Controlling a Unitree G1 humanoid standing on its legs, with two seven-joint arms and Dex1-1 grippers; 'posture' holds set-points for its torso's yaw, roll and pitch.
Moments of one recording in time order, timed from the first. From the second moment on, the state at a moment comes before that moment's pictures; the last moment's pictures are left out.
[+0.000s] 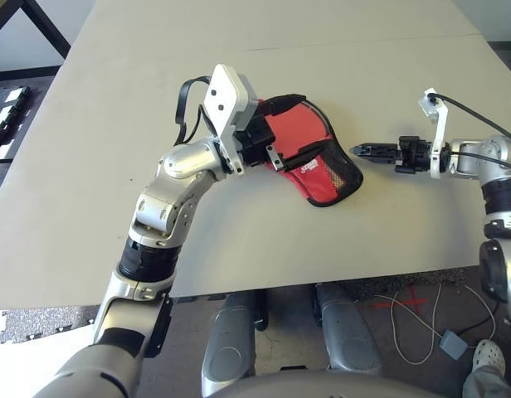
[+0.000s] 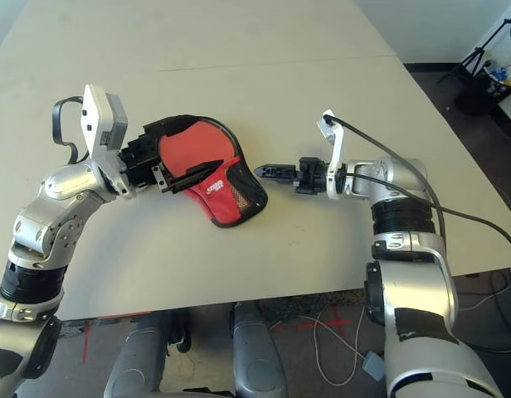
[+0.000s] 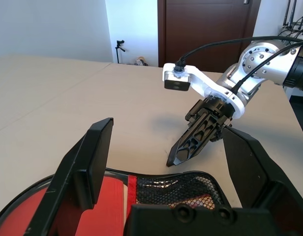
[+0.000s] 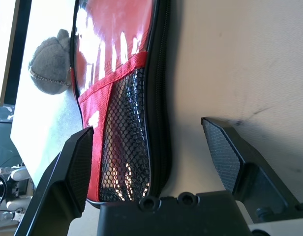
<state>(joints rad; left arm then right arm) -0.61 0.38 -0.10 -0.26 -0.38 0.38 -0.74 -0.92 -0.59 -0.05 0.61 0.42 1.14 1.07</state>
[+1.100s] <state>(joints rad) -0.61 0.37 -0.10 -0.23 -0.38 0.37 -0.75 -0.94 -0.51 -0.03 0.48 0.49 1.40 0.95</state>
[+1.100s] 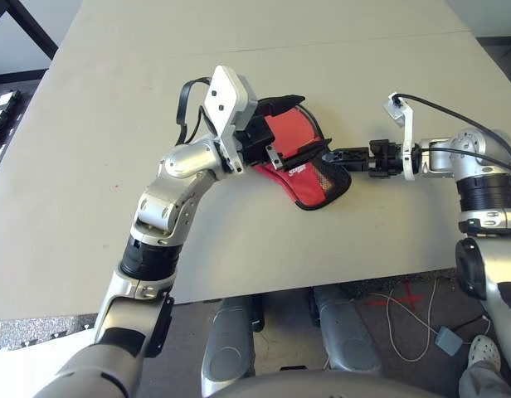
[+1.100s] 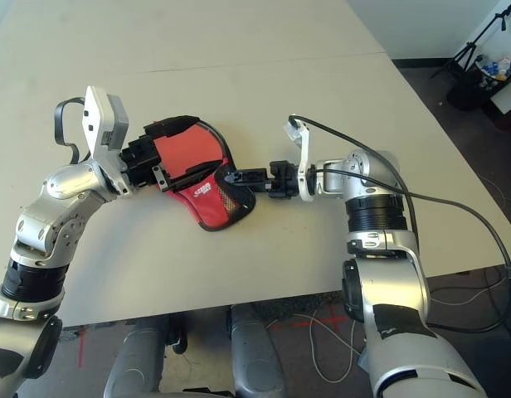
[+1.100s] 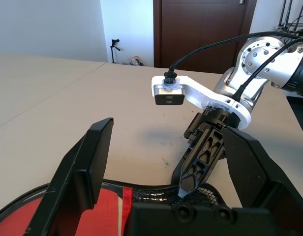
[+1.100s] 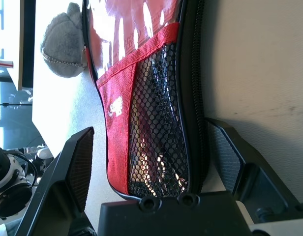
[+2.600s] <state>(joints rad) -0.61 0.35 -0.10 -0.21 -0.35 0.33 -0.74 -0.82 -0.67 0.05 0.34 0.79 1.54 0.70</state>
